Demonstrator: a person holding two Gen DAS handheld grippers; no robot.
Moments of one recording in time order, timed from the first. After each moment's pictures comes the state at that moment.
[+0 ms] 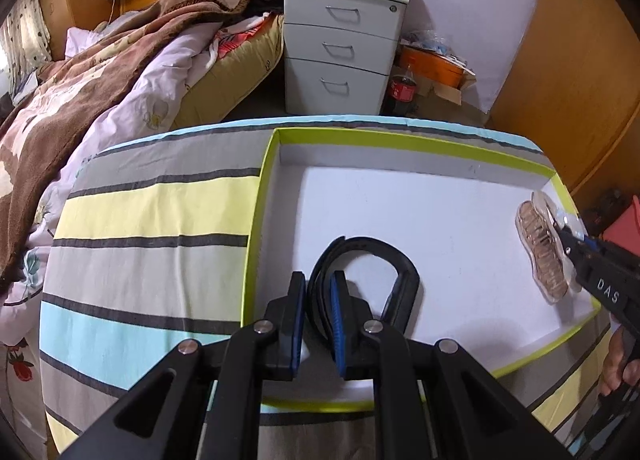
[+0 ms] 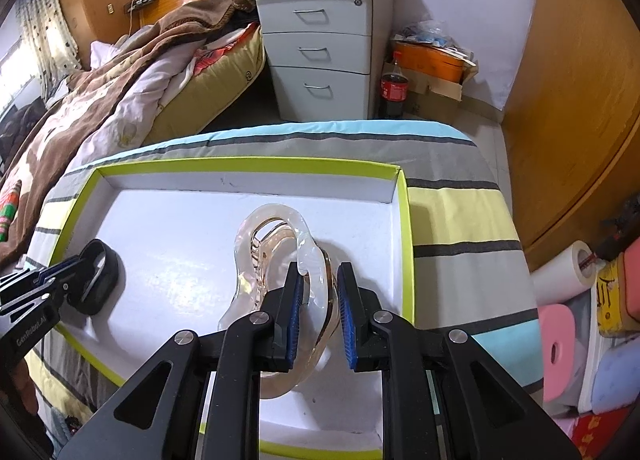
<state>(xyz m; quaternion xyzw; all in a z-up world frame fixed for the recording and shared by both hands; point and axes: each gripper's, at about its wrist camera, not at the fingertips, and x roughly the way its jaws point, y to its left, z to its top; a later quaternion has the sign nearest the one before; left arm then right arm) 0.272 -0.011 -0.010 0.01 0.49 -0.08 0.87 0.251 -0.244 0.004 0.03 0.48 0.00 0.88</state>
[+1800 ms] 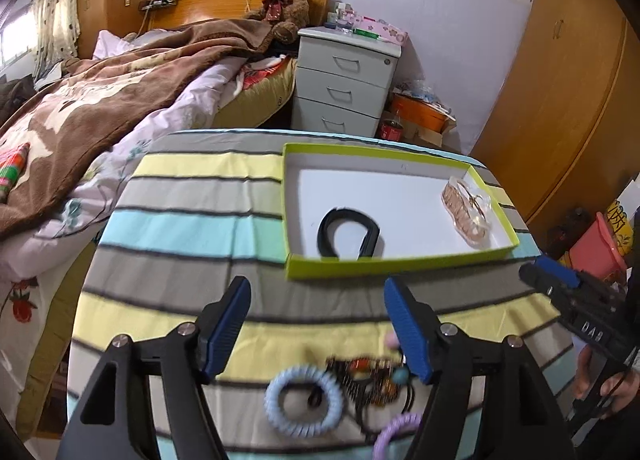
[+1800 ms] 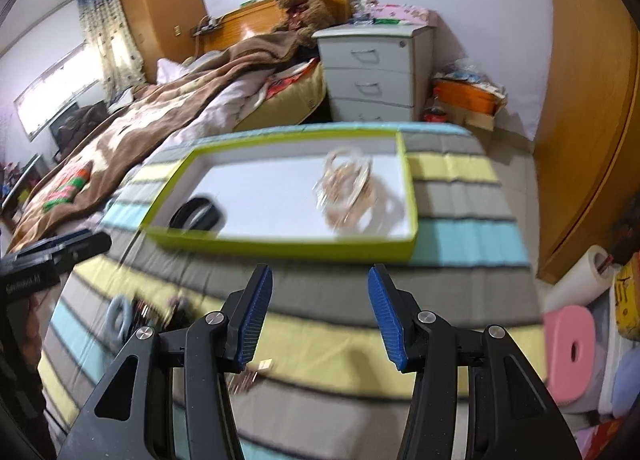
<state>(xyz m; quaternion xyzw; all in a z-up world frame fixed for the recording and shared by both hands) 0.135 0.040 0.042 -0.05 0.42 -0.08 0.90 0.110 -0.225 0.034 0.05 0.41 0.10 0.91</state>
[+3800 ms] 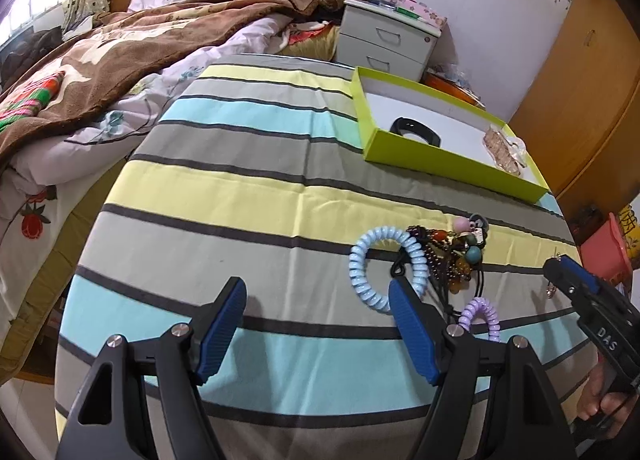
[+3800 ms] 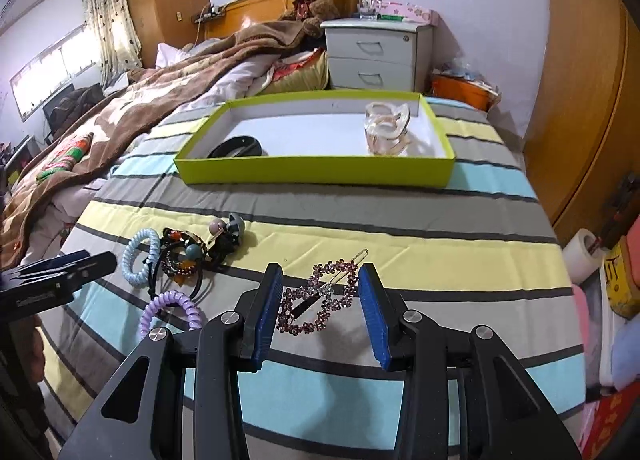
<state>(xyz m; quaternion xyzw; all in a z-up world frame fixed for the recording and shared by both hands) 0.075 0.086 -0.010 -0.08 0.46 -0.05 0.88 0.051 -0.177 0.017 0.02 0.40 0.07 0.91</state>
